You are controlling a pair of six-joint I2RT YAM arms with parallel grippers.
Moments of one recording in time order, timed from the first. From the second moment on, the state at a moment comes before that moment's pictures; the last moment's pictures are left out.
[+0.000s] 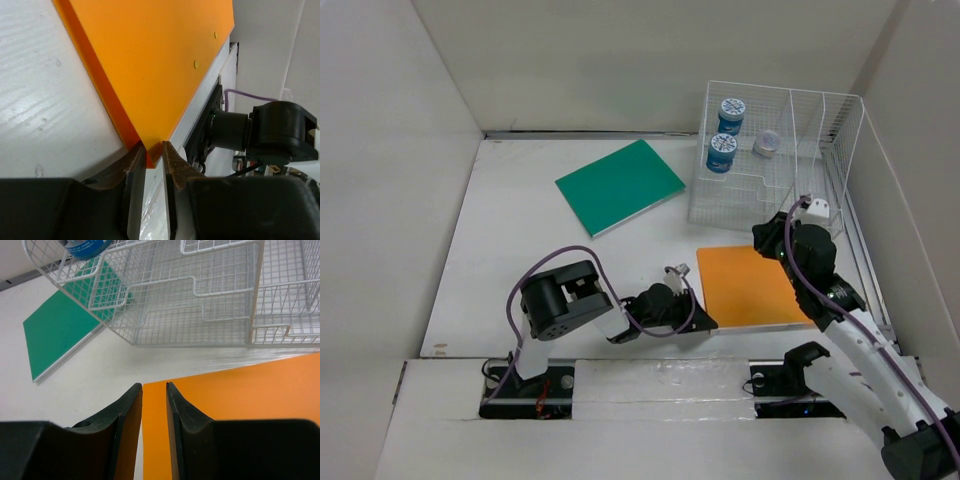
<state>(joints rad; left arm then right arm) -1.14 1.93 0.58 0.97 0.18 -1.22 0.37 0.73 0.62 -0.17 0.25 0.47</state>
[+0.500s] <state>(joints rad) -1.14 1.82 0.32 1.15 0.02 -1.28 0.44 0.66 0.57 -0.18 0.20 0.50</state>
